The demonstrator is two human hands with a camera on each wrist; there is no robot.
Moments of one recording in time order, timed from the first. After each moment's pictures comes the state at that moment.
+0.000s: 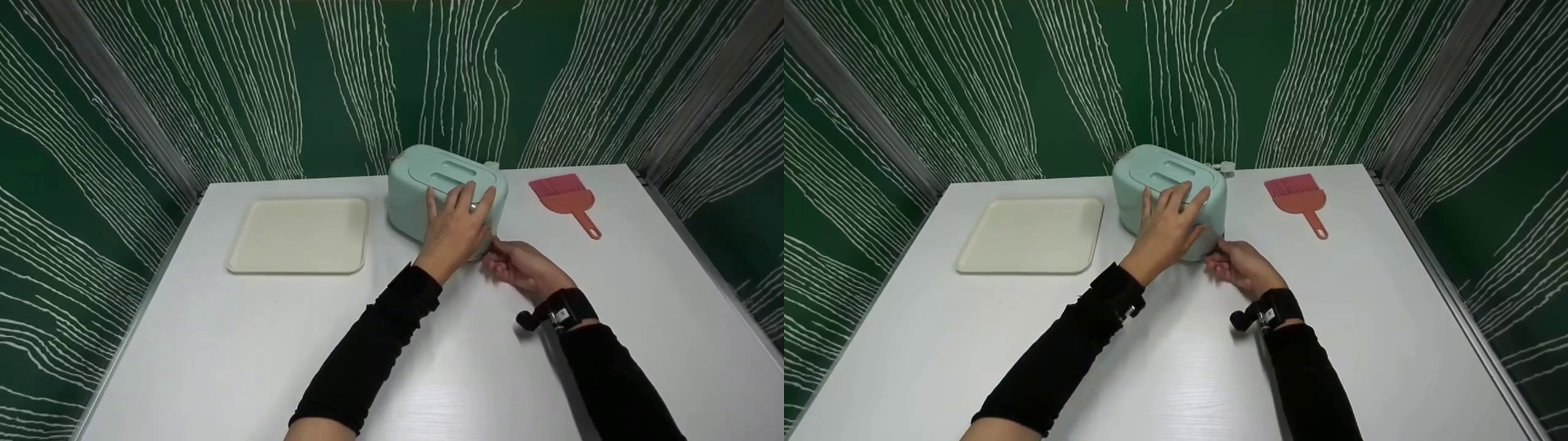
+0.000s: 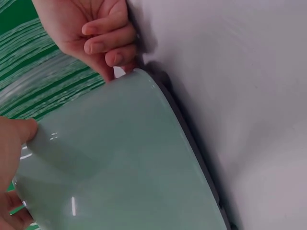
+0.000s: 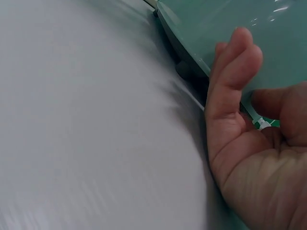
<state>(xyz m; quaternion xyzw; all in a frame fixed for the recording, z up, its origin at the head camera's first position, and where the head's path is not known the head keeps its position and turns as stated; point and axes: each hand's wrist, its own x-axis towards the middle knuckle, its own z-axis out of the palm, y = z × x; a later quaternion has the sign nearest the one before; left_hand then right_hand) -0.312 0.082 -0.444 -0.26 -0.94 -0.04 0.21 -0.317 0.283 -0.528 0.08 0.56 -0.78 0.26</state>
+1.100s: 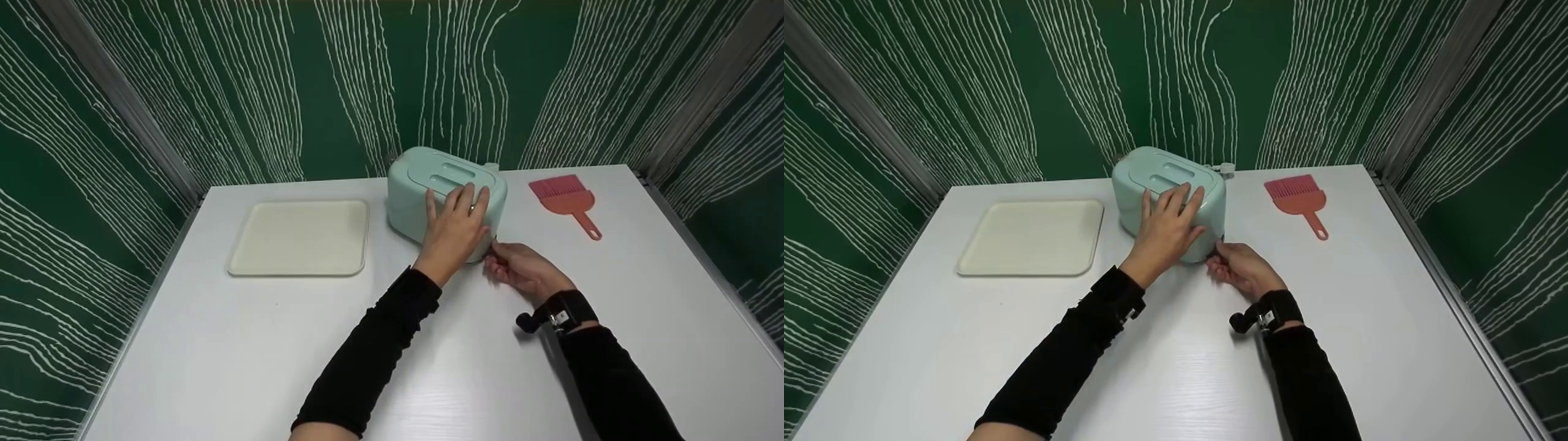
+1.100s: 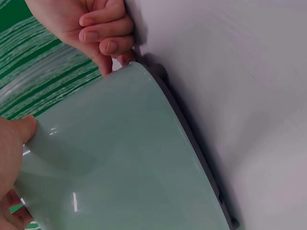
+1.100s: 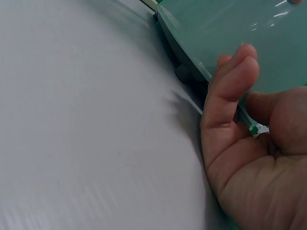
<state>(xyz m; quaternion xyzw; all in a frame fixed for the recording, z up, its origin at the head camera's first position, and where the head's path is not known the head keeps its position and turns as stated) -0.314 0.082 -0.448 -0.26 -0.94 0.00 0.23 -0.316 0.282 -0.532 0.06 0.59 -0.76 0.26</state>
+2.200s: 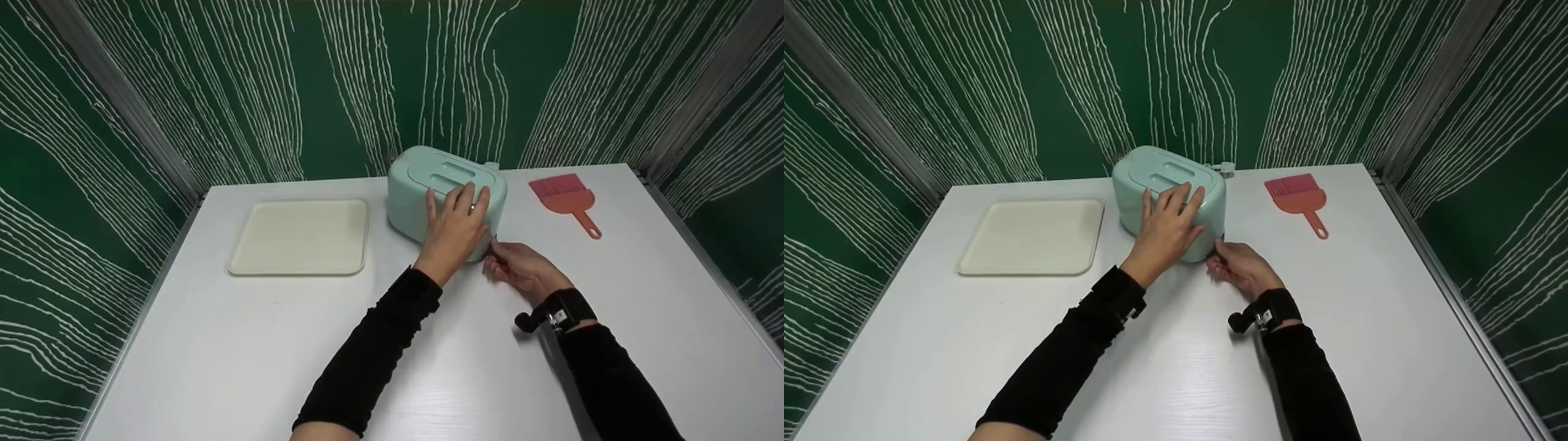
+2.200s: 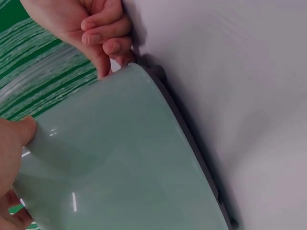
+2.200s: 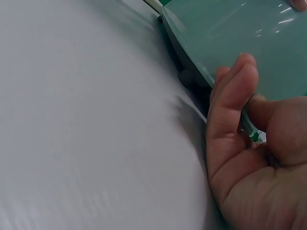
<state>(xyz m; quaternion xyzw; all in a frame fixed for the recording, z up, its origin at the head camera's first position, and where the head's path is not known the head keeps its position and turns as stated) -0.312 0.082 -0.446 -0.26 -0.94 -0.01 0.22 -0.314 0.280 -0.529 0.07 0.60 -0.75 0.25</state>
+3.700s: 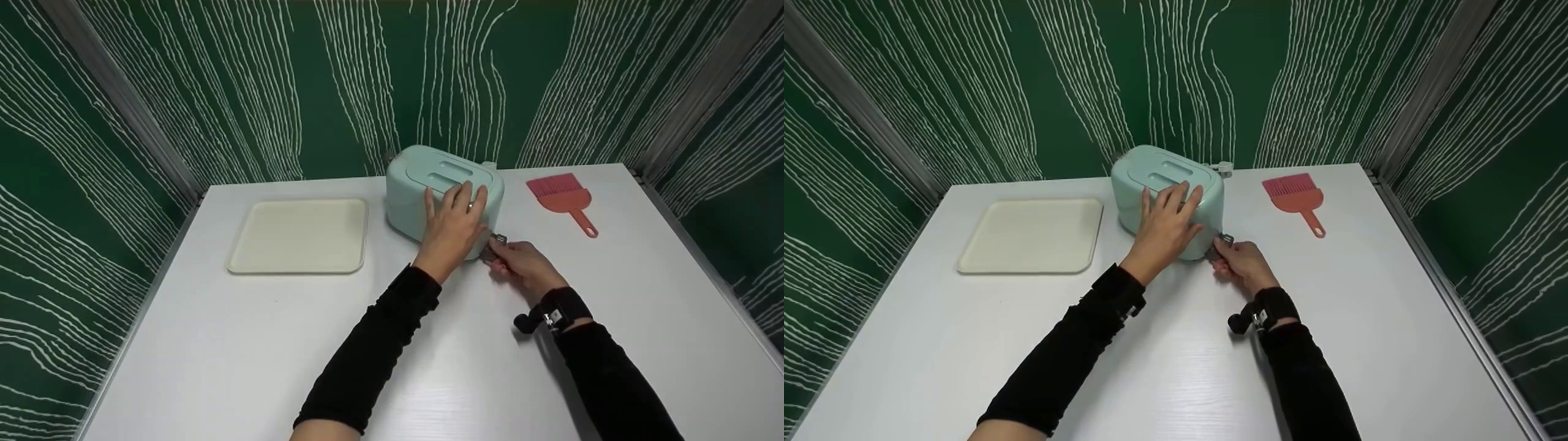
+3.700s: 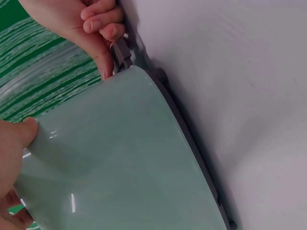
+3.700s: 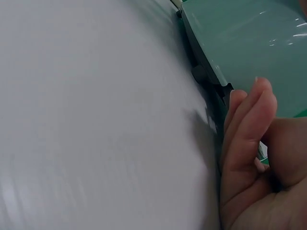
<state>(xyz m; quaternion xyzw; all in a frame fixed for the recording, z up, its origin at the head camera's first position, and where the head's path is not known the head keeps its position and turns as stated) -0.310 0.082 -0.444 -0.26 -0.94 -0.03 0.22 -0.306 0.284 -0.529 0.08 0.71 -0.68 0.18</state>
